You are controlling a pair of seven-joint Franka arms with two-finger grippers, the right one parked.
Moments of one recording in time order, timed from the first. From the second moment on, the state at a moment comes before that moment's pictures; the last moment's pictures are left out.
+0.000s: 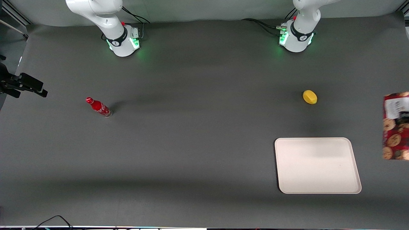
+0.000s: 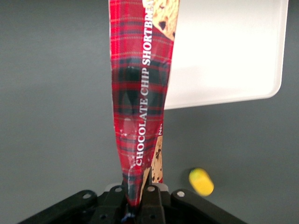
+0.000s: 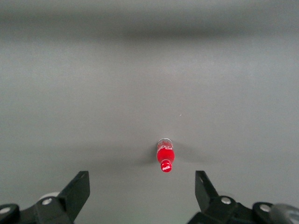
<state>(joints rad) 0.27 0.36 -0.03 -1.40 0.02 1.64 0.33</state>
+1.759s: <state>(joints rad) 0.23 0.64 -0.03 -1.73 -0.03 2.51 0.24</state>
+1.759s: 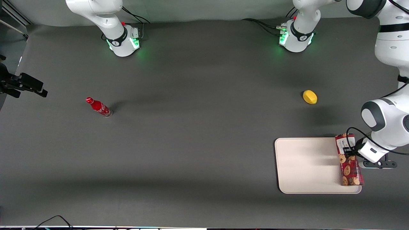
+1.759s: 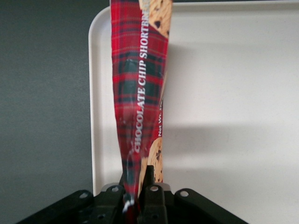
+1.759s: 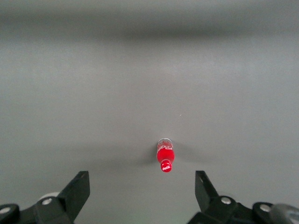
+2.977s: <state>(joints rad) 0.17 0.35 -0.04 -1.61 -0.03 1.94 0.24</state>
